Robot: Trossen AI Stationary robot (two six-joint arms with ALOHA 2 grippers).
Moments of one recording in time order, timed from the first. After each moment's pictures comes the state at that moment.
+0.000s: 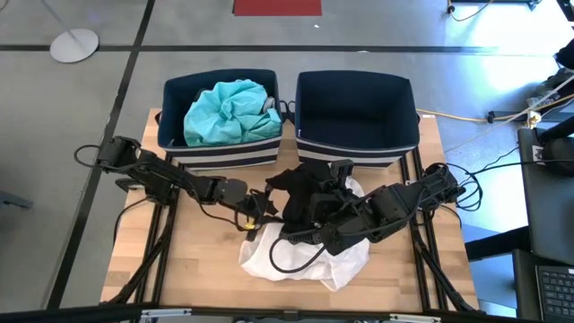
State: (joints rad) left arm -0.20 1.51 0.68 0.59 0.07 0.04; right arm 0.49 1.95 2.35 -1.57 0.93 0.15
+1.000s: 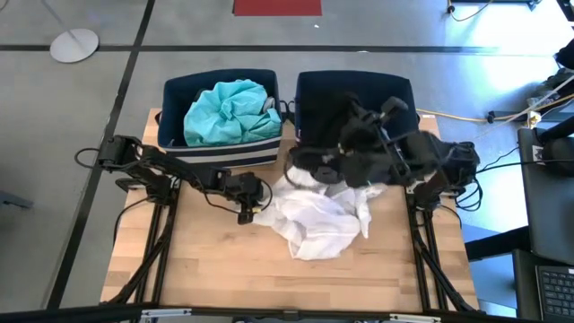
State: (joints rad) left arm -0.03 1.51 0.61 0.00 0.00 -0.11; right arm 0.28 1.76 2.35 -1.55 1.40 0.15
